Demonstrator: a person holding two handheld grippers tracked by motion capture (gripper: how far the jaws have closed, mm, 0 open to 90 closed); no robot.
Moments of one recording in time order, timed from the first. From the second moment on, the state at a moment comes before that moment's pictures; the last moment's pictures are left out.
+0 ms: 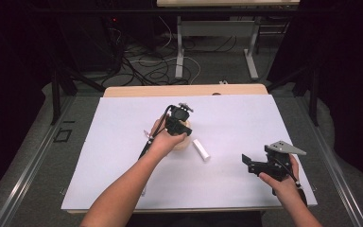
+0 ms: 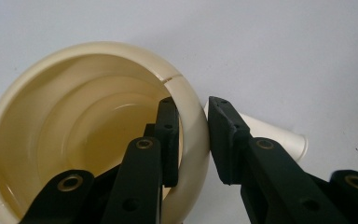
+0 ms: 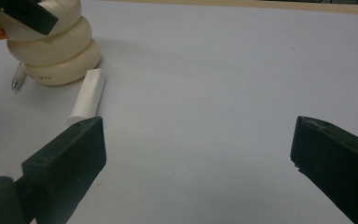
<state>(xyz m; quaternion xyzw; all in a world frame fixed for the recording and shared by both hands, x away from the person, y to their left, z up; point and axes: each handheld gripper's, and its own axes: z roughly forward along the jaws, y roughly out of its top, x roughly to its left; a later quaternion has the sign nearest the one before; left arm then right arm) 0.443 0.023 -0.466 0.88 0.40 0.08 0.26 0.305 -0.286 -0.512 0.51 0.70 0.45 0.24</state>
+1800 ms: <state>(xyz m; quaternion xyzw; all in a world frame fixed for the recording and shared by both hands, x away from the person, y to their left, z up) 0.414 0.088 -0.440 0.81 0.44 0.08 0.37 0.305 -0.285 -0.513 0.50 0.70 0.44 0.24</state>
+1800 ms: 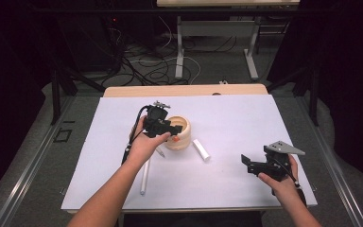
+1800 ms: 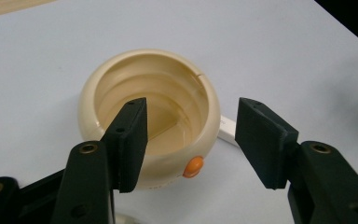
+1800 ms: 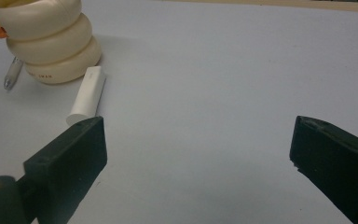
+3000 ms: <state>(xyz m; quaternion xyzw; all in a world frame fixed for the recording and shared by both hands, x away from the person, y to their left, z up) 0.361 0.165 -0.456 0.78 0.47 0.08 0.40 0.304 -0.283 -0.513 0.50 0.70 0.44 0.25</state>
